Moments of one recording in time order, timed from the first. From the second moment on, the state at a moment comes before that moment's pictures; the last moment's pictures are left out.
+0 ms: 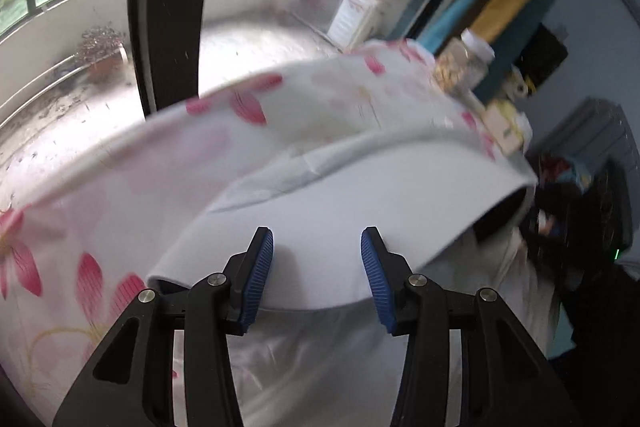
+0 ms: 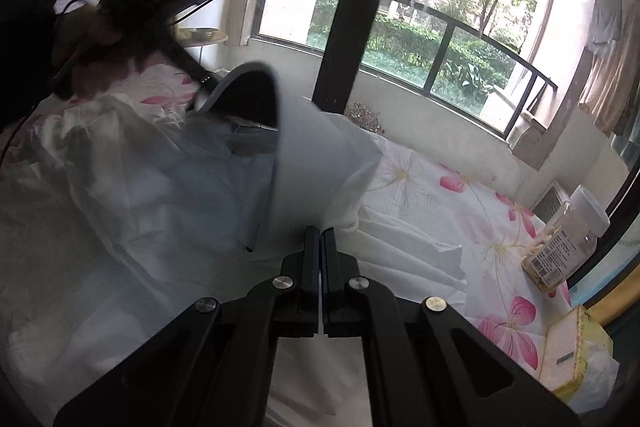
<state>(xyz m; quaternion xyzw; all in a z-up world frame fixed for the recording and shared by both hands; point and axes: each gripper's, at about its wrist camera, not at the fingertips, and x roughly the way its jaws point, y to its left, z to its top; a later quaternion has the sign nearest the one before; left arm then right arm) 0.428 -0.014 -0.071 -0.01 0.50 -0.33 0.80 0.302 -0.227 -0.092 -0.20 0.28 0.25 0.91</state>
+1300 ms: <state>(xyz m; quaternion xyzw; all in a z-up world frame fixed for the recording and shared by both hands) 0.344 0.070 -0.023 -0.03 0.42 -0.27 0.87 0.299 -0.129 -0.042 -0.26 0.23 0.39 0.85</state>
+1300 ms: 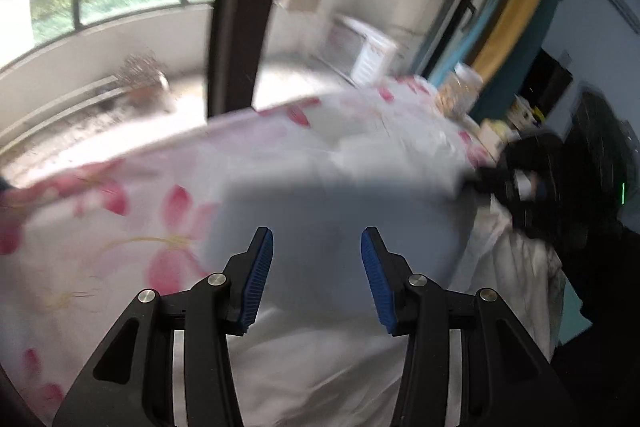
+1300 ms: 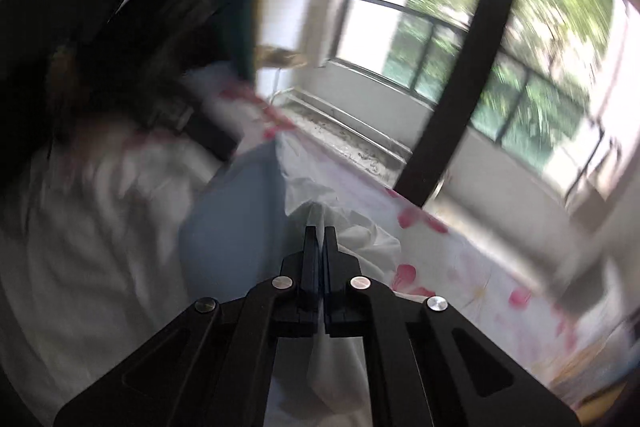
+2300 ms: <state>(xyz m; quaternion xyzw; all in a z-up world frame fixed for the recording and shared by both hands) 0.302 0.067 -0.053 -0.06 0.49 -0.22 0.84 0.217 -0.174 -0.052 -0.13 0.33 0.37 0.86</state>
